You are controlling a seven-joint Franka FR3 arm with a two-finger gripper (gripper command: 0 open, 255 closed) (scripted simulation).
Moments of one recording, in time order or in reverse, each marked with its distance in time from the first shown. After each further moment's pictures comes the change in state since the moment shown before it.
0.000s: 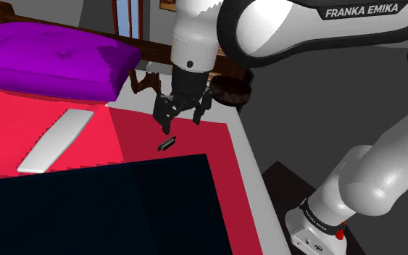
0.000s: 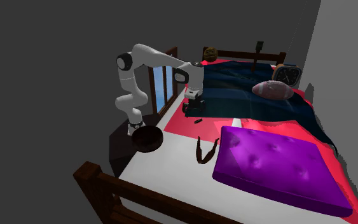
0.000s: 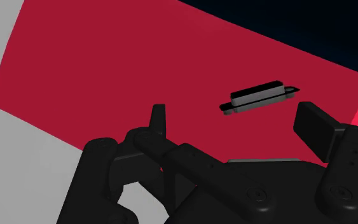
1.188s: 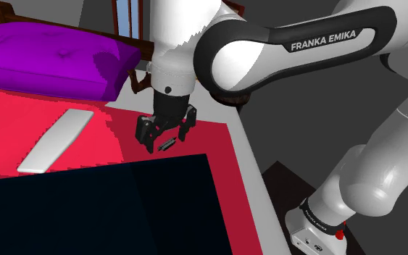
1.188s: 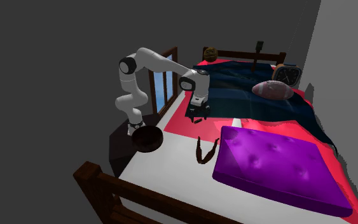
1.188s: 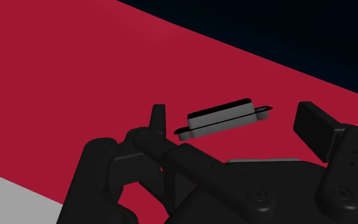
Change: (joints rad) arm 0.030 0.134 0.045 0.008 -0.065 0.102 0.090
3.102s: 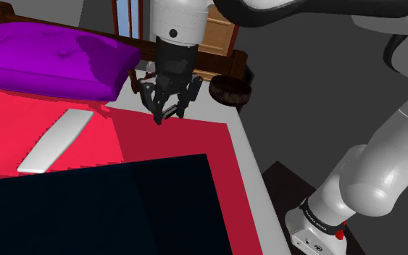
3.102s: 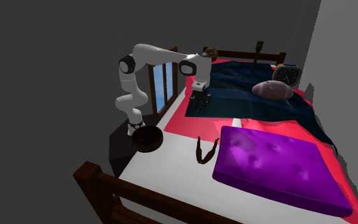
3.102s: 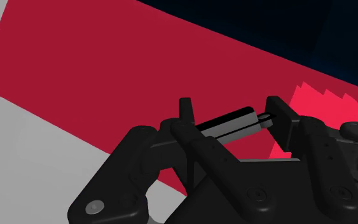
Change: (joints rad) arm -0.003 -0.018 -0.002 0.224 0.011 -0.237 -0.006
